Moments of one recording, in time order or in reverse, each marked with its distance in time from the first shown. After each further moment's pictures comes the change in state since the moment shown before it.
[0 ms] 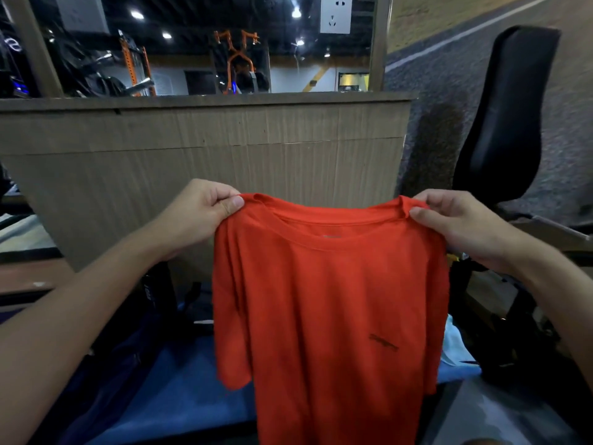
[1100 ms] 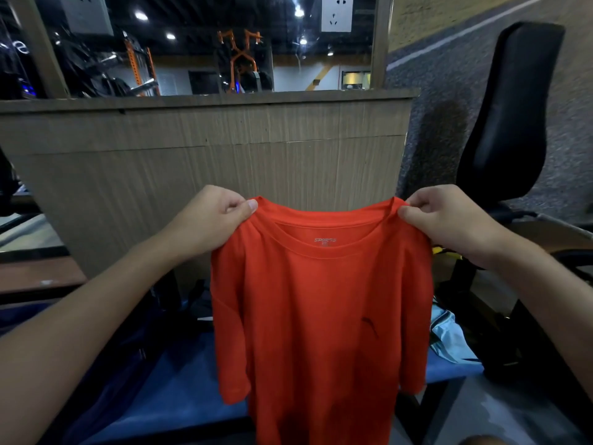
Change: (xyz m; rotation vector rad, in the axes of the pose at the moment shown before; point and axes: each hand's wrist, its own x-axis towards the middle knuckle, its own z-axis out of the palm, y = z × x) left_hand -0.007 0.010 0.017 0.326 0.085 -0.001; right_hand 0.005 -0.011 0.019 -0.295 0.160 0.049
